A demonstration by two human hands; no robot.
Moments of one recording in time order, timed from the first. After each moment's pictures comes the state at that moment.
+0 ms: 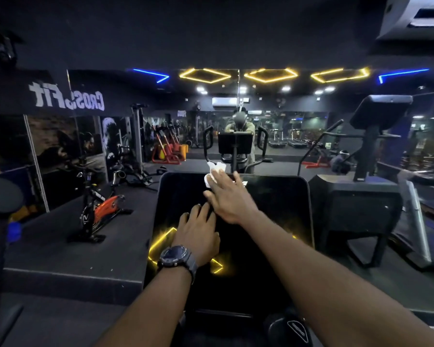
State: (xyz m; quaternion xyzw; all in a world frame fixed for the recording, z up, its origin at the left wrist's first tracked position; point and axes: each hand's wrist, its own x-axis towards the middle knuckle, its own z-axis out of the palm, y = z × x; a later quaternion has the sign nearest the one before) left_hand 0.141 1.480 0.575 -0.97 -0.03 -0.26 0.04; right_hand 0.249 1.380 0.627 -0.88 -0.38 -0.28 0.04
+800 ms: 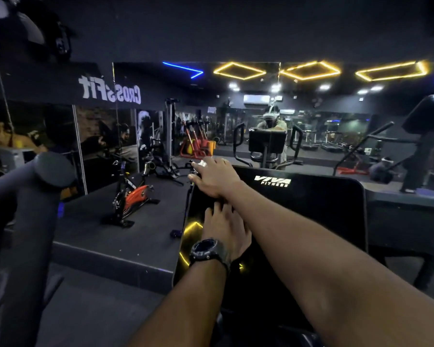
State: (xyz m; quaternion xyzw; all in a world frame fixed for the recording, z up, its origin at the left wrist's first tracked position) left_hand 0.139 1.496 0.572 -0.96 -0.11 -0.24 0.01; right_hand 0.243 1.519 0.662 -0.87 -0.44 -0.21 0.01
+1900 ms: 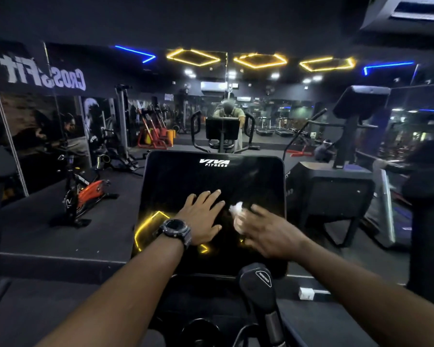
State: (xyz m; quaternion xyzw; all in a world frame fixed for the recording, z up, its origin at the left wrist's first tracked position) left_hand 0.140 1.455 0.558 -0.98 0.08 -0.16 0.10; right_hand 0.206 1.216 0.534 -0.79 -0.50 -0.29 -0.20
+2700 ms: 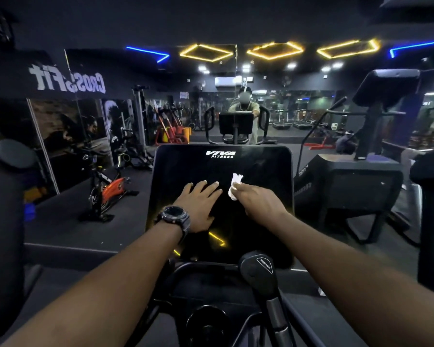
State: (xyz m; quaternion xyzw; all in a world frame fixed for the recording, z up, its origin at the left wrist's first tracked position) left_hand 0.127 1.466 0.568 -0.98 0.05 -0.15 0.14; right_hand 0.191 1.271 0.583 -0.86 -0.42 -0.30 -0.03
